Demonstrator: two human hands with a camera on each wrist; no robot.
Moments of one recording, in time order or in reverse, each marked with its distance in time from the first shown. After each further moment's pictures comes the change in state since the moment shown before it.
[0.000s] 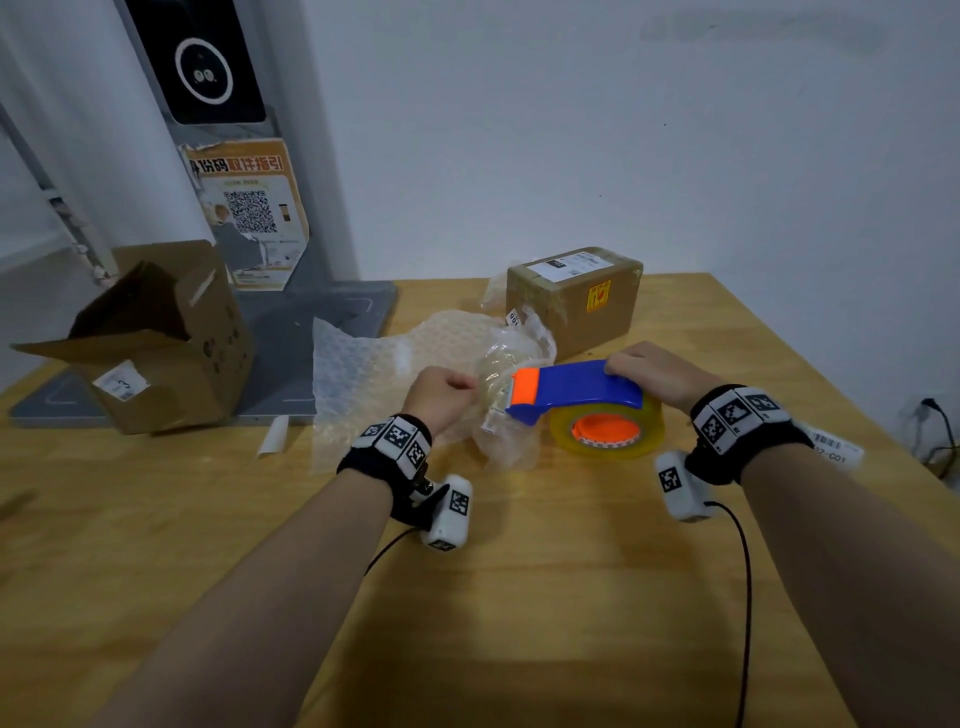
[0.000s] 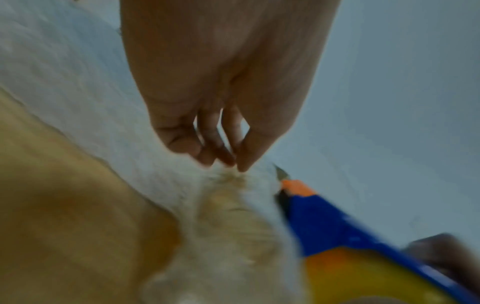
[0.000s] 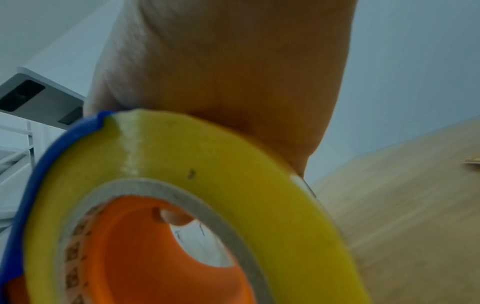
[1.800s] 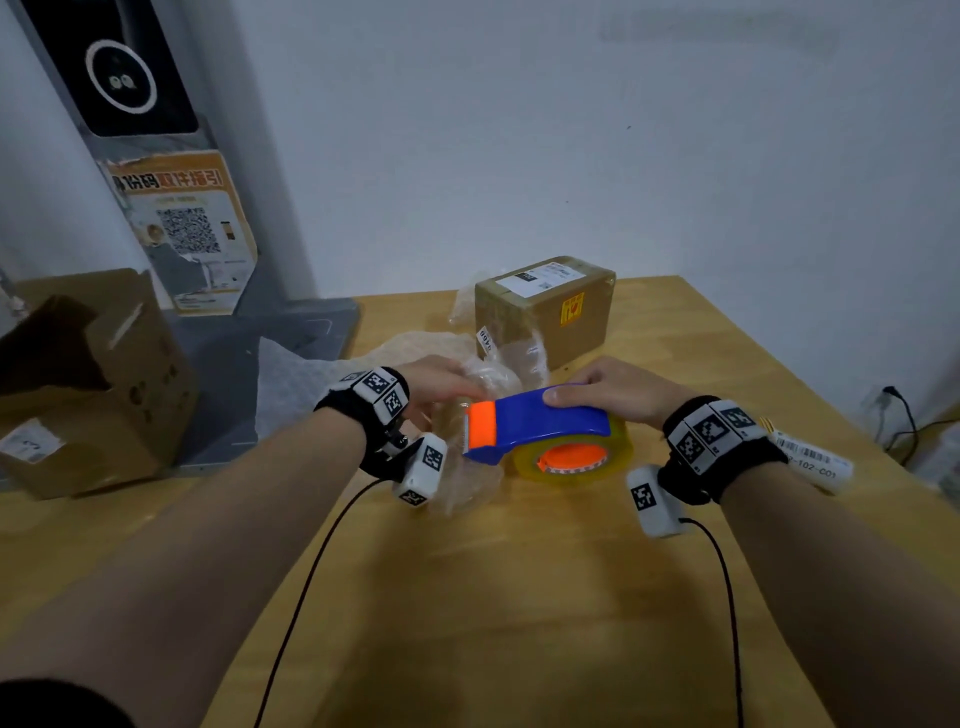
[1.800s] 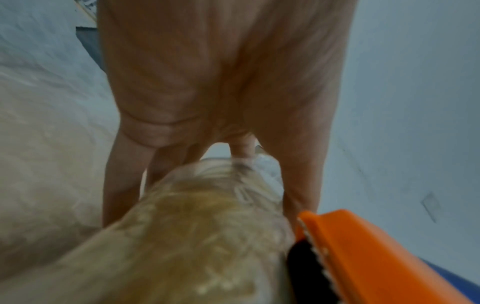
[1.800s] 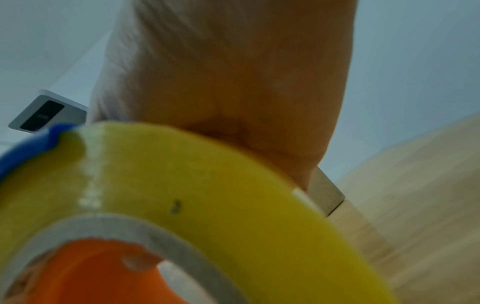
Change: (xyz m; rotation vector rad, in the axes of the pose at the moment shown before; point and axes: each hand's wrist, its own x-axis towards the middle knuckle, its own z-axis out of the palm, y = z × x) left_hand 0.063 0.058 -0.005 0.241 -0.498 -0.109; right_hand 0.033 0.007 -0.001 0.102 -0.194 -0.126
